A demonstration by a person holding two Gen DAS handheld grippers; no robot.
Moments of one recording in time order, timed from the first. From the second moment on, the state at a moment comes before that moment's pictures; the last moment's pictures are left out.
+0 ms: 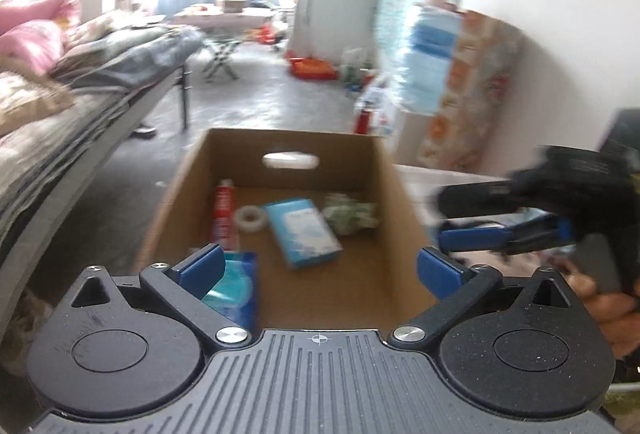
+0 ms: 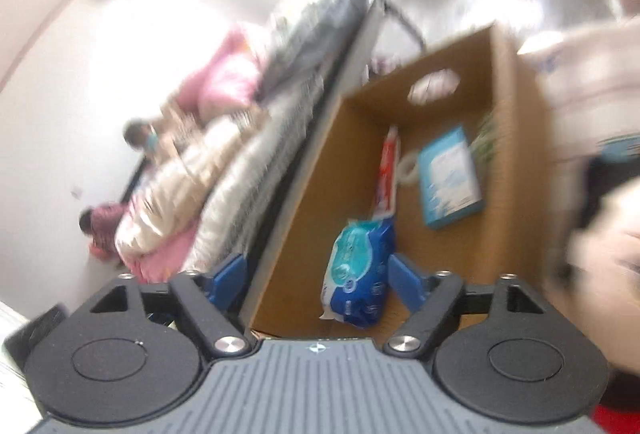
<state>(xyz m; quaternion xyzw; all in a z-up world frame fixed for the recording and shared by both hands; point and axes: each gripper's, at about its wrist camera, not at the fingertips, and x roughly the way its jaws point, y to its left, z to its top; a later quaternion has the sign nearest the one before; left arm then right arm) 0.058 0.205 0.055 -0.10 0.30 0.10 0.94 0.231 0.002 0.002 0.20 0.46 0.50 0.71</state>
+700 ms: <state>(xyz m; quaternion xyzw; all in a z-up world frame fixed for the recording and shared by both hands) 0.153 -0.026 0.032 -0.06 0.33 -0.10 0.93 0.174 -0.303 -0.050 0.23 0.26 0.18 0.92</state>
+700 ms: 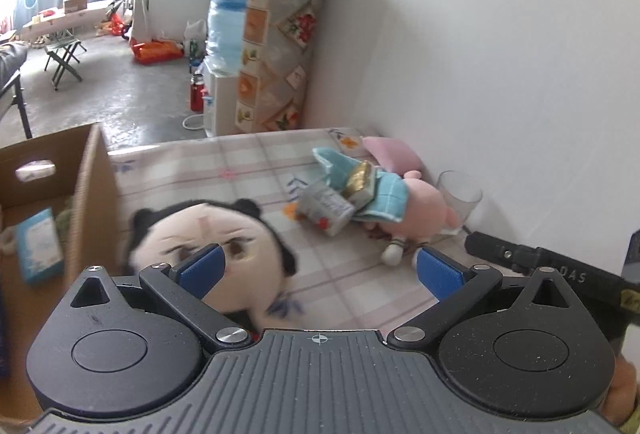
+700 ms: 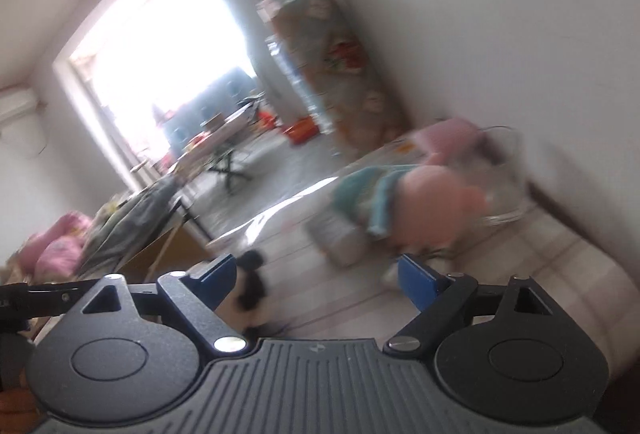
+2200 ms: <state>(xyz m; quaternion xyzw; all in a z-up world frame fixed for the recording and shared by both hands) 0.356 -0.069 -0.084 -0.26 0.42 0.04 0.87 0.214 -0.366 -0.099 0.27 0.23 0.18 0.92</state>
